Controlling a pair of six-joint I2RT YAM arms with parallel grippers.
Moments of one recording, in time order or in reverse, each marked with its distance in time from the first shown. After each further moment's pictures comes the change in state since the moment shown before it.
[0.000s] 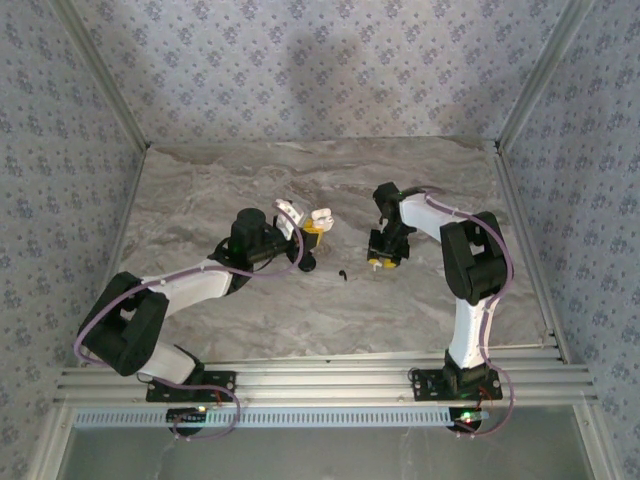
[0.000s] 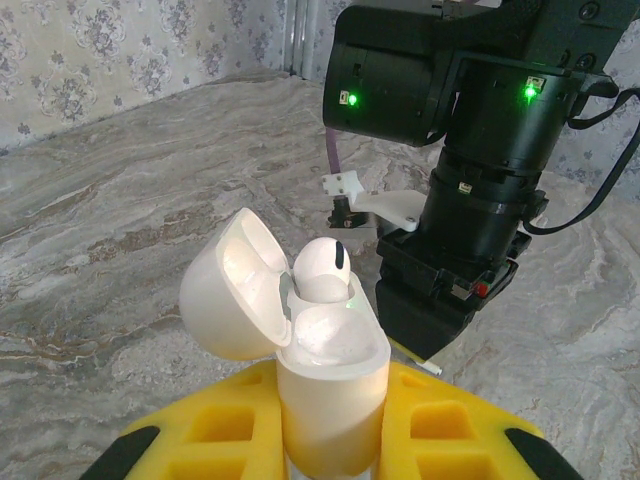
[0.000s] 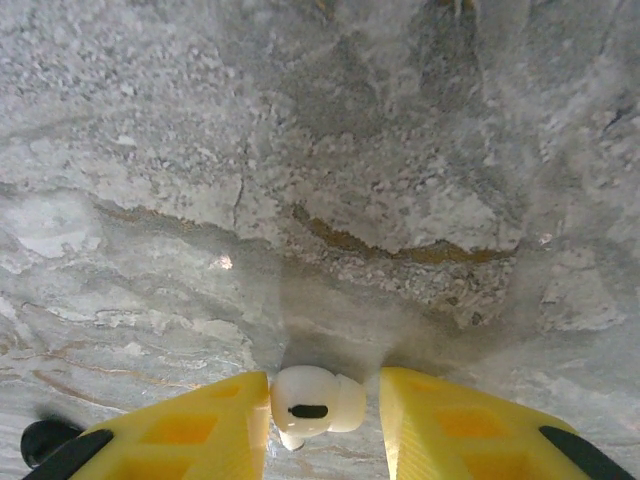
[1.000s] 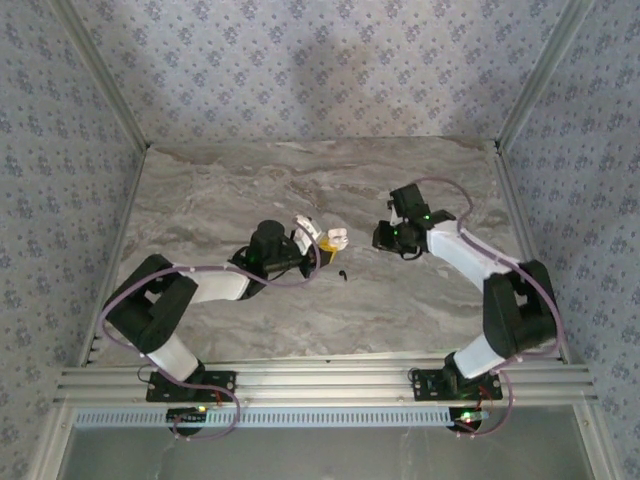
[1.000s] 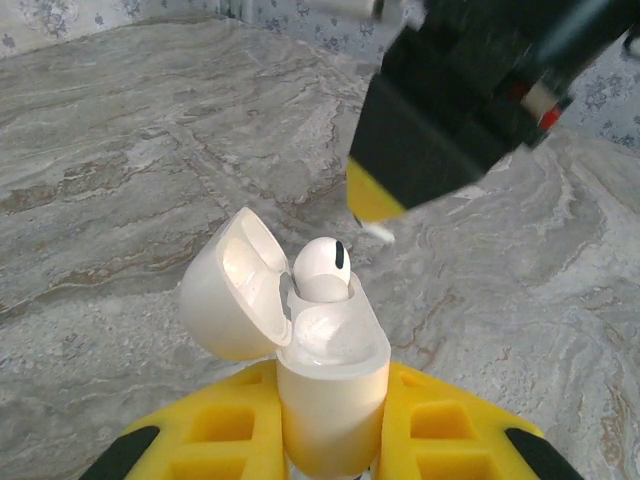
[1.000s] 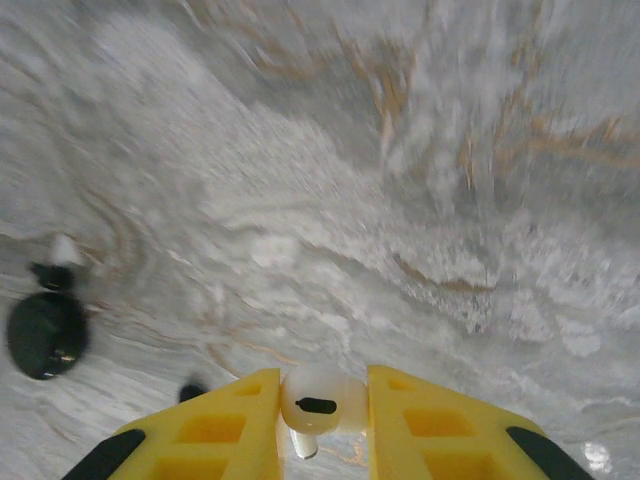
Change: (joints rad) left arm -0.095 0.167 -0.018 0.127 0.006 0.029; right arm 0.008 -0.448 -0.314 0.405 0.054 -0.042
